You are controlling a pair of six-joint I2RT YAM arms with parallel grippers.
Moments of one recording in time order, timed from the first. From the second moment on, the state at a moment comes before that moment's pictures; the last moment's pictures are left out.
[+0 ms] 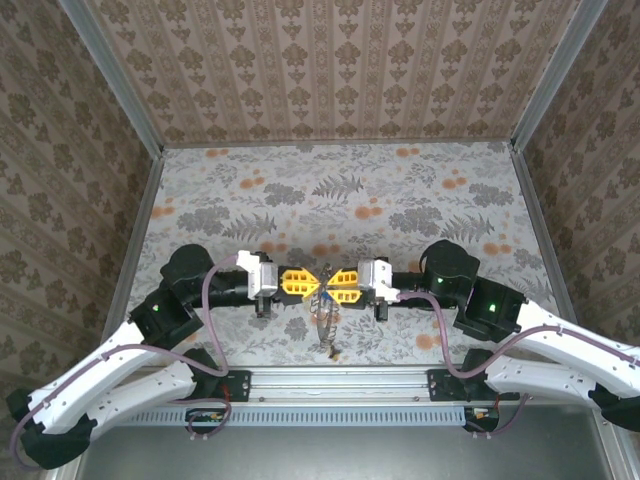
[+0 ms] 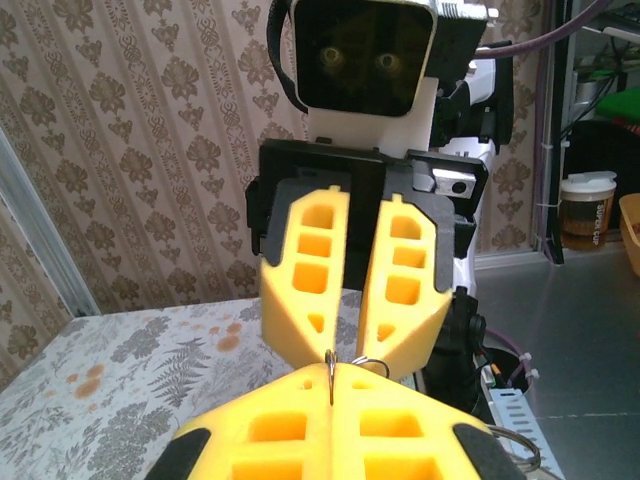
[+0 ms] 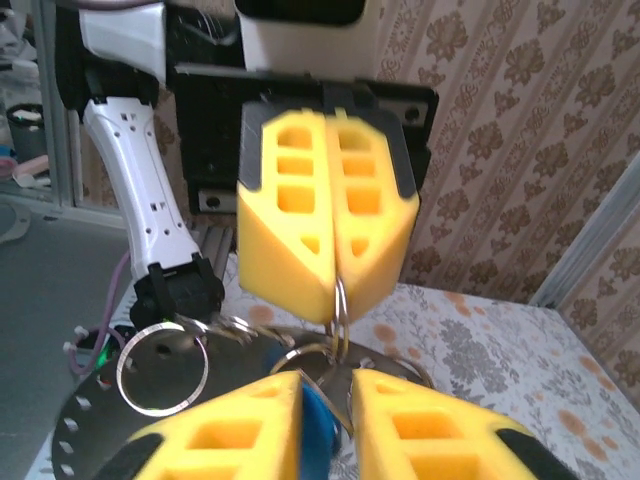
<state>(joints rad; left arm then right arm) -0.94 0.68 0.81 -0.10 0.67 0.15 1.03 0.85 0.90 -0.13 -0.37 -0.34</state>
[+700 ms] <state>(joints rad) -0.91 0.73 0.71 0.24 0.71 0.01 1.02 0.86 0.90 -0.11 -0.37 -0.34</state>
